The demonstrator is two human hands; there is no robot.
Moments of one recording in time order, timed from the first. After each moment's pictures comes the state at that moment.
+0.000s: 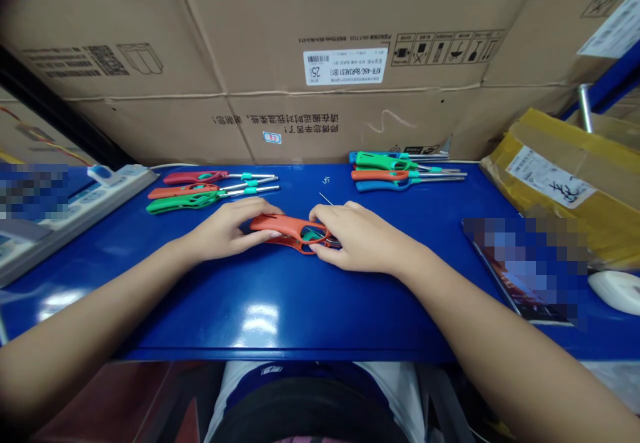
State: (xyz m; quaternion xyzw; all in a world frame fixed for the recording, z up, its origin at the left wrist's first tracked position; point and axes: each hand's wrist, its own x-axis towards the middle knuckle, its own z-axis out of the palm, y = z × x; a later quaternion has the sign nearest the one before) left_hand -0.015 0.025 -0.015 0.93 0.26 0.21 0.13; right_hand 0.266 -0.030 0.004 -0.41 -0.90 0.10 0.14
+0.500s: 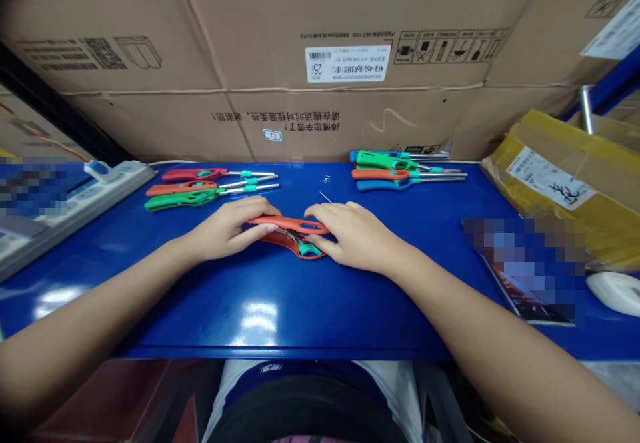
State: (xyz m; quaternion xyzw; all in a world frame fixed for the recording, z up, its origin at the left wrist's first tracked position) left_hand -0.012 0.024 -0.015 0.93 0.24 0.22 0.14; right_hand 0.261 -0.025 -0.009 -0.42 -0.89 0.08 0.15
